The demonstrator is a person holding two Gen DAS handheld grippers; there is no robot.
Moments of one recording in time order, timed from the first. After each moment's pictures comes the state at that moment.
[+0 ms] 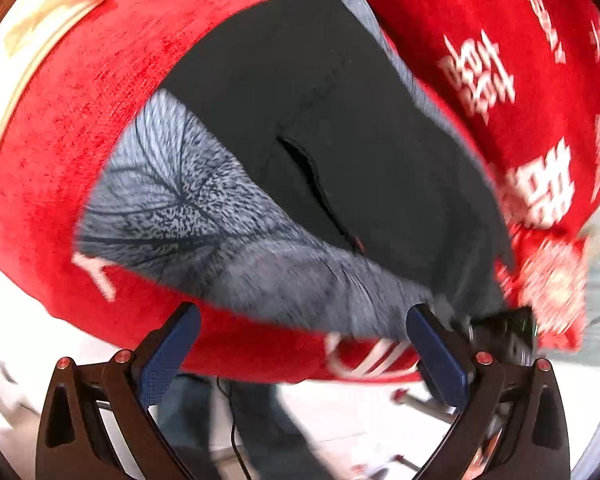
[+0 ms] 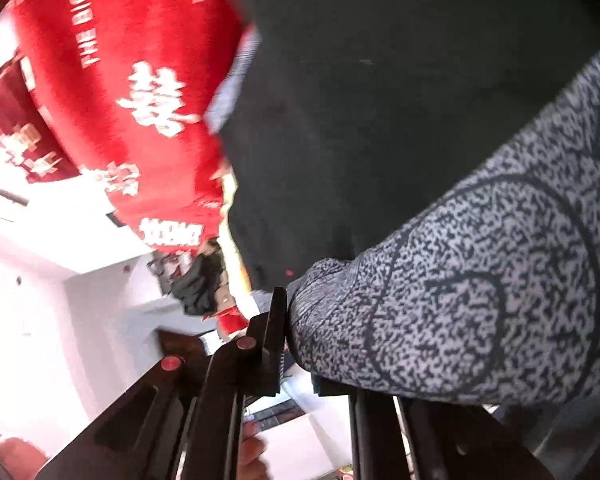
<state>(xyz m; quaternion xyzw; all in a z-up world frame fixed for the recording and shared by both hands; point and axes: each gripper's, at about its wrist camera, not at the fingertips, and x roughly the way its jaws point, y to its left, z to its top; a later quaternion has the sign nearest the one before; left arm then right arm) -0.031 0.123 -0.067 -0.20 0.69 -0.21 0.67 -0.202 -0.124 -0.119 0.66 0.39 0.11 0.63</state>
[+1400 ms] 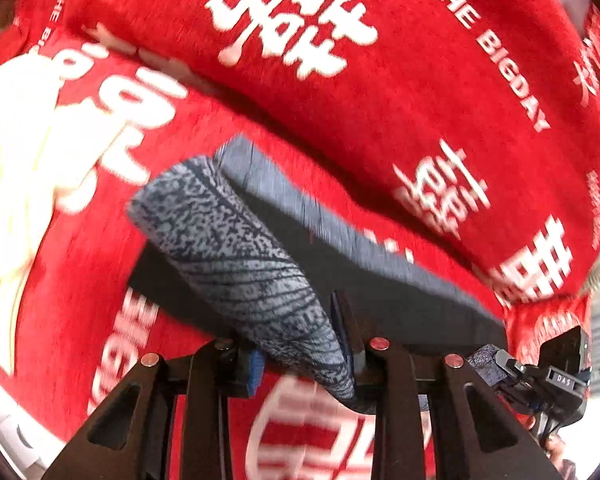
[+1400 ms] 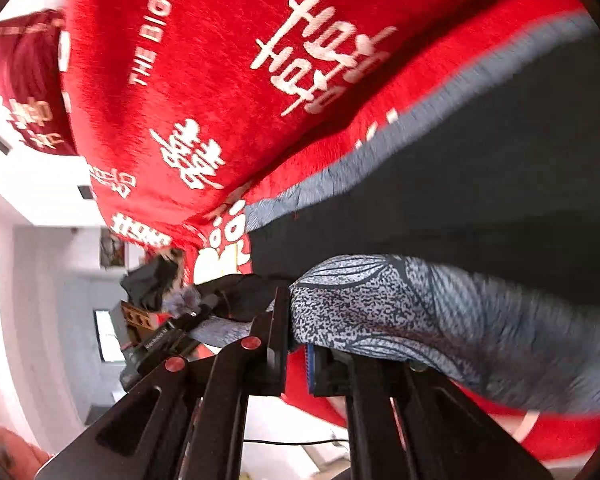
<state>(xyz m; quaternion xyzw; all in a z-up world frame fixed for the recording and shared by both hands) 0.122 0.027 0.021 -0.15 0.58 -0.19 0.78 -0.077 -0.303 0.018 0.50 0.46 0.08 0.73</state>
